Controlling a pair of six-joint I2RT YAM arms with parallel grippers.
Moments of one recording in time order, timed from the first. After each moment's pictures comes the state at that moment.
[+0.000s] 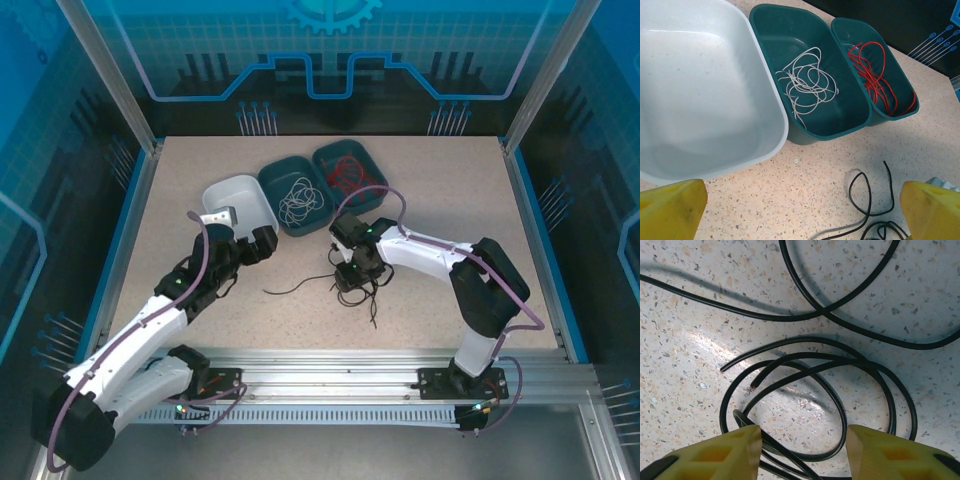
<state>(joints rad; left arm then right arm) -0.42 0.90 0.62 -0.26 -0.15 -0.67 0.73 1.75 1.17 -0.82 -0.05 0.26</state>
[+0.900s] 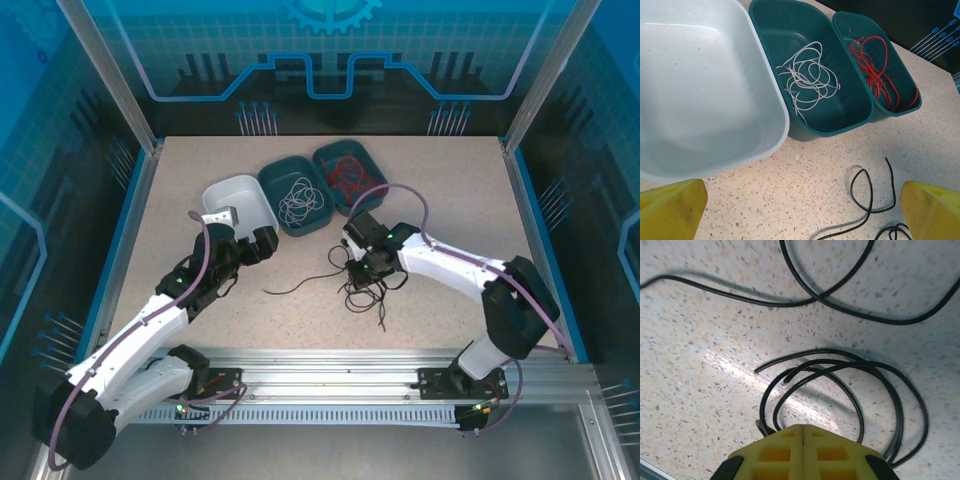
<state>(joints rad) -0.41 0.91 0.62 -0.25 -0.13 -0.67 0.71 1.55 1.07 -0.77 -0.06 0.30</state>
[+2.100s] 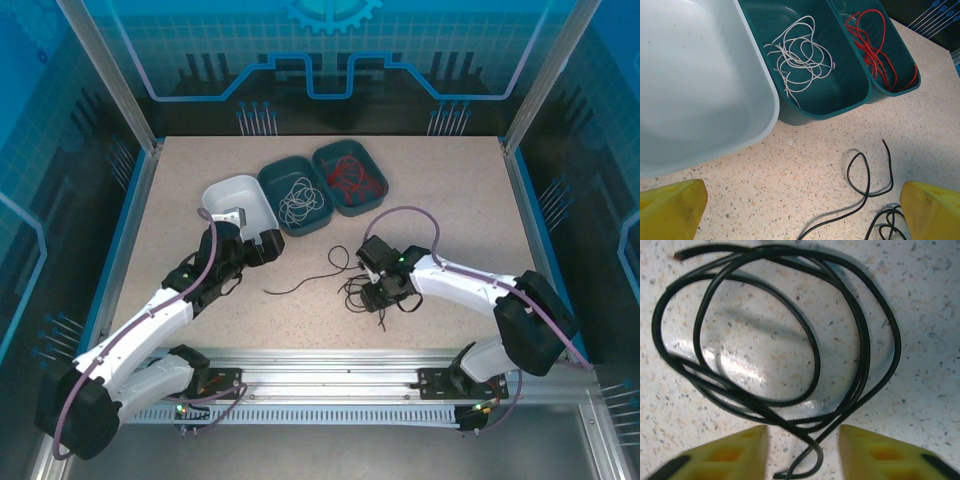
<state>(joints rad) -0.41 0.97 0.62 -0.24 -0.06 -0.66 0.72 1.47 0.84 -0.73 0.00 0.32</state>
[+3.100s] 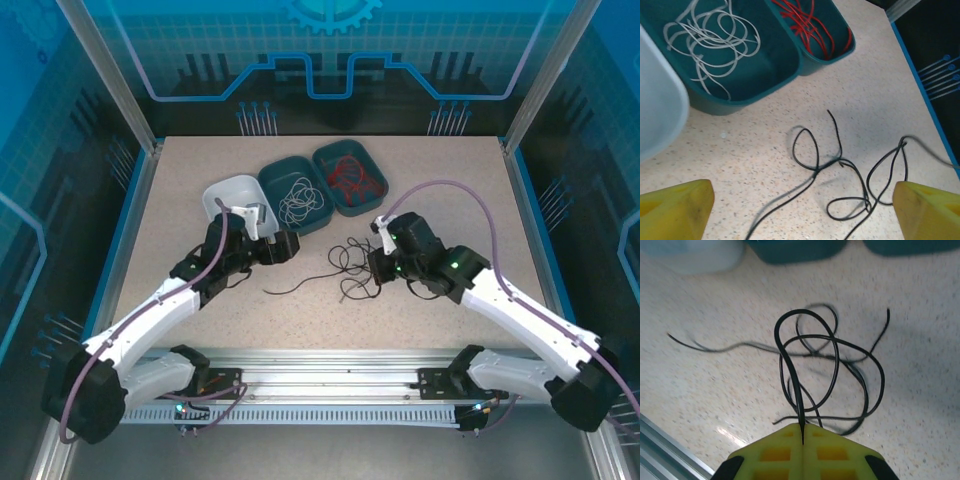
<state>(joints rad) -0.42 1.08 0.67 -0.13 0.24 -0.57 0.71 1.05 0.94 -0.67 0.00 0.32</state>
